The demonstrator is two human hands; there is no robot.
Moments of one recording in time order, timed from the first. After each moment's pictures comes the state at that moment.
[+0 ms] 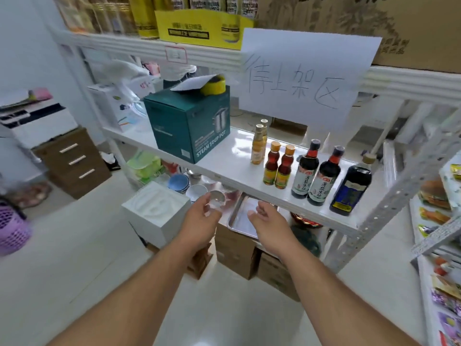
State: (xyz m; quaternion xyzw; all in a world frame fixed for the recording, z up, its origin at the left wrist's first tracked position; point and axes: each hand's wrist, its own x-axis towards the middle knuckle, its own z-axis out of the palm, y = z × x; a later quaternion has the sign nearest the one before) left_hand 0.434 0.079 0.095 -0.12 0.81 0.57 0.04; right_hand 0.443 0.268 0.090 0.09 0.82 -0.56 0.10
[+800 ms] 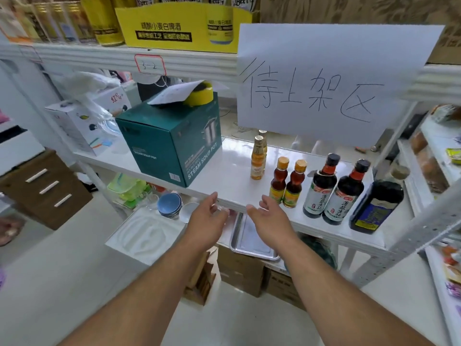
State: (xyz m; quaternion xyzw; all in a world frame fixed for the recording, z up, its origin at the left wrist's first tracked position) left_hand 0.282 0.067 0.088 -0.05 0.83 0.55 0.09; right_hand 0.297 0.237 0.080 0.16 0.81 -0.56 0.04
